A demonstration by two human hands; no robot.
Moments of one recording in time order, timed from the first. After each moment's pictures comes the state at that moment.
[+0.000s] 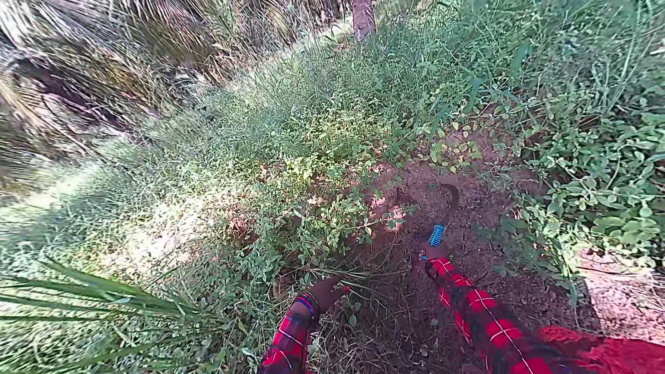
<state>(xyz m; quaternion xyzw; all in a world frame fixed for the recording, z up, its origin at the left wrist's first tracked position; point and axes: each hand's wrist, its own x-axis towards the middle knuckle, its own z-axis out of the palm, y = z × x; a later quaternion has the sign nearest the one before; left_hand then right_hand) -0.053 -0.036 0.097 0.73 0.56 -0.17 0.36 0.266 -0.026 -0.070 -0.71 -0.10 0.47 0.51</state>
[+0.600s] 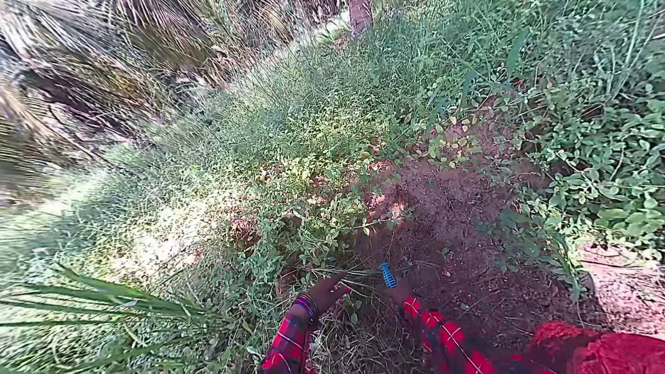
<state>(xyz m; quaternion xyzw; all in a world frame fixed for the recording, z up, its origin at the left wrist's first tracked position) -0.050 -0.040 0.099 0.73 0.56 -0.17 0.36 0.157 -0.085 -0.088 -0.67 -0.35 0.60 0.26</state>
